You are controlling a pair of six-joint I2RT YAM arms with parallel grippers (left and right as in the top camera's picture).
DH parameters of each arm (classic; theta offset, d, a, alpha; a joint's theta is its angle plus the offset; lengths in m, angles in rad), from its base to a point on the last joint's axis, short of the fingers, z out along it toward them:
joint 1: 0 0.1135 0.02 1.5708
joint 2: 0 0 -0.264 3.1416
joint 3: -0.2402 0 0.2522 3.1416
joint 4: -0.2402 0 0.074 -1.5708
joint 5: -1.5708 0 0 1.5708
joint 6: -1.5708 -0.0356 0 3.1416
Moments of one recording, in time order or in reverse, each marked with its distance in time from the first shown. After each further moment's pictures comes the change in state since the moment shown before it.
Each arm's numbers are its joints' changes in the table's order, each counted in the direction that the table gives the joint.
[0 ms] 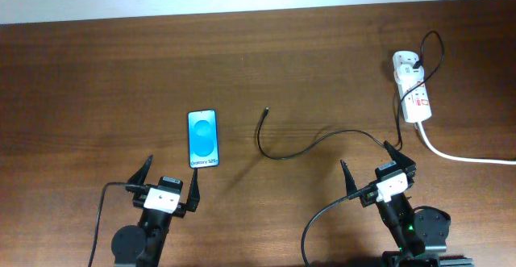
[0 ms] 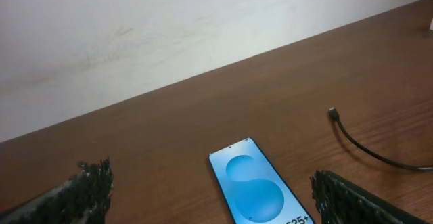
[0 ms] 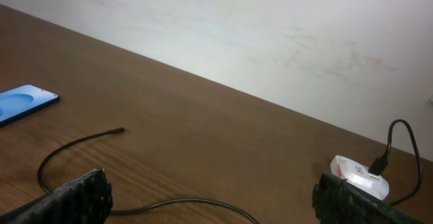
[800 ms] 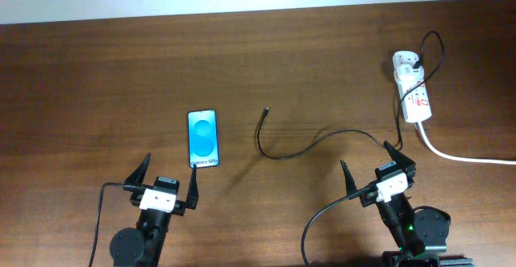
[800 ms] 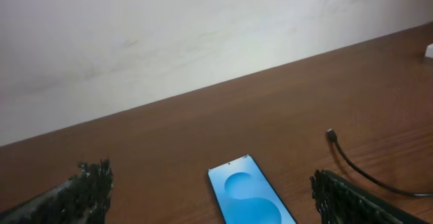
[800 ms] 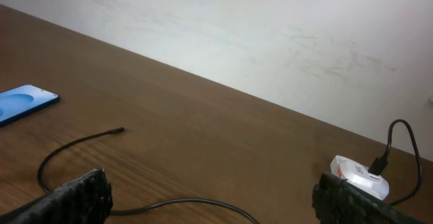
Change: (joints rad) left arm 0.000 -0.002 0.000 0.058 0.000 0.055; right arm 0.000 0.000 0.000 0.000 0.000 0.000
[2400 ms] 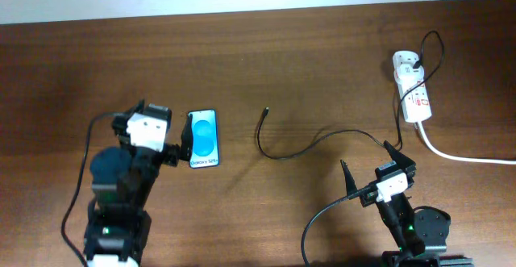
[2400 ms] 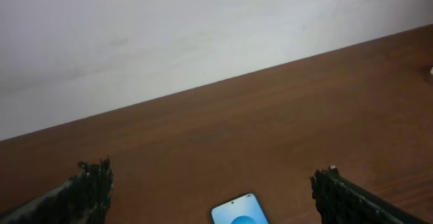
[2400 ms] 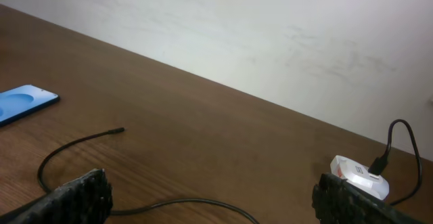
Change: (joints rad) left arm 0.000 -0.800 -0.593 -0.001 -0.017 0.029; right arm 0.000 0.000 0.000 0.000 0.000 0.000
